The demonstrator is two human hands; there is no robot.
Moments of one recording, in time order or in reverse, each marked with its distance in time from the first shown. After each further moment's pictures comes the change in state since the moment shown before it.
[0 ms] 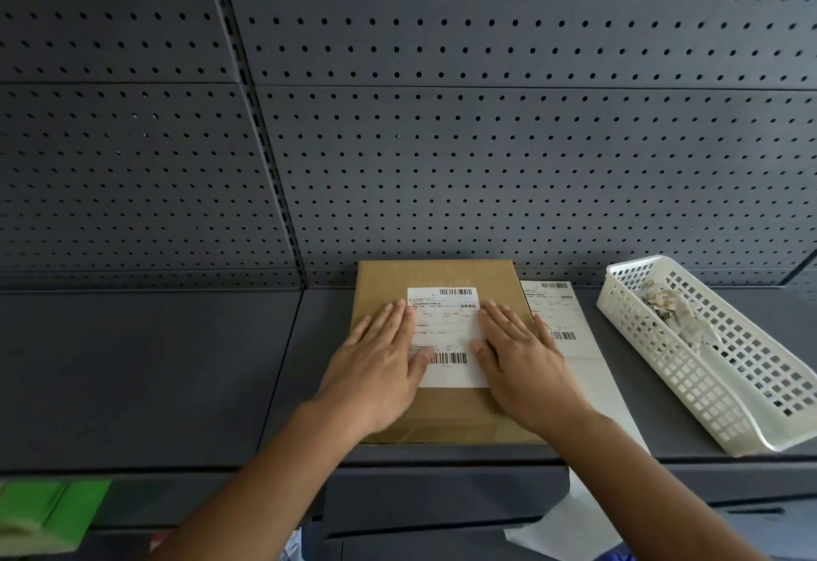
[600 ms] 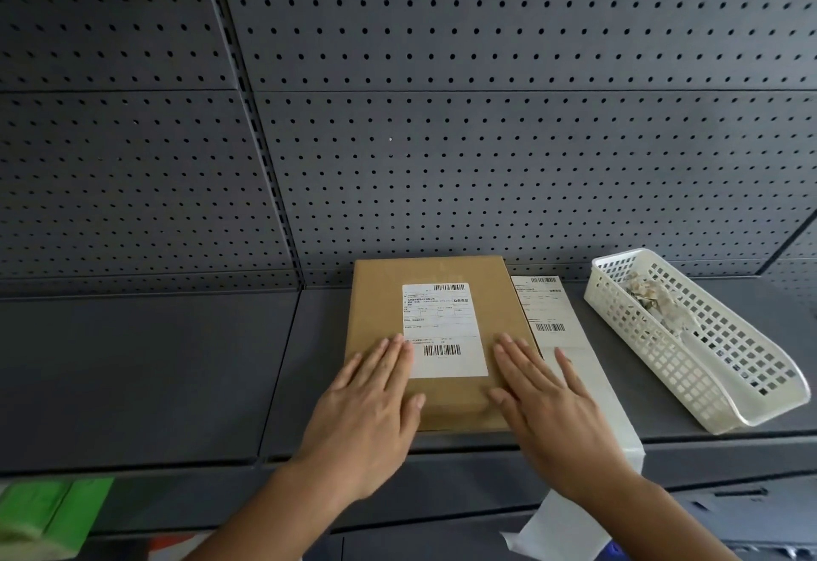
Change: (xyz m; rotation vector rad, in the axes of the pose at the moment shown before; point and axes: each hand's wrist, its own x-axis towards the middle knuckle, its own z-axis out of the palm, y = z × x) left_hand -0.061 0.011 0.013 0.059 0.061 0.060; right_hand -0.073 0.016 0.011 -0.134 0.060 -0.039
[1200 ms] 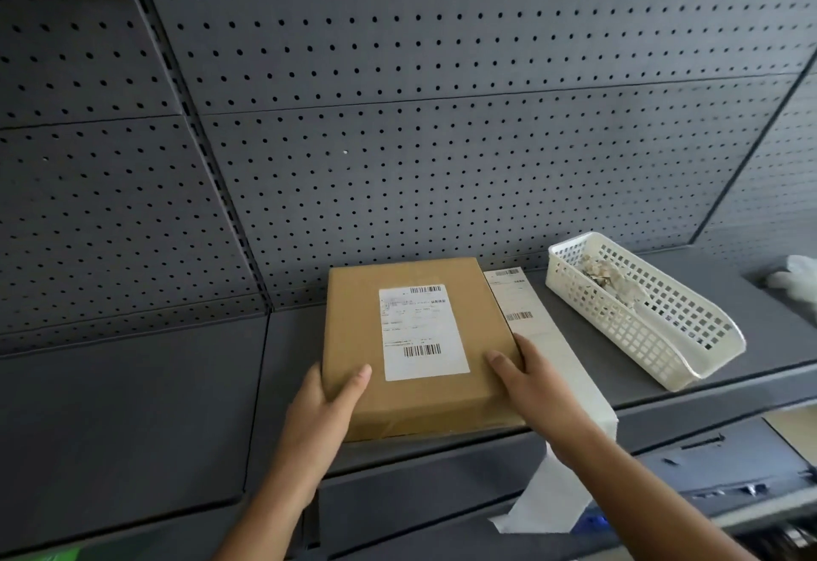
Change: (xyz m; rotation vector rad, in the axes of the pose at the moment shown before) left_hand 0.001 -0.031 0.003 -1.217 0.143 -0.504; right_hand 0.016 -0.024 -0.030 1.013 -0.042 0.670
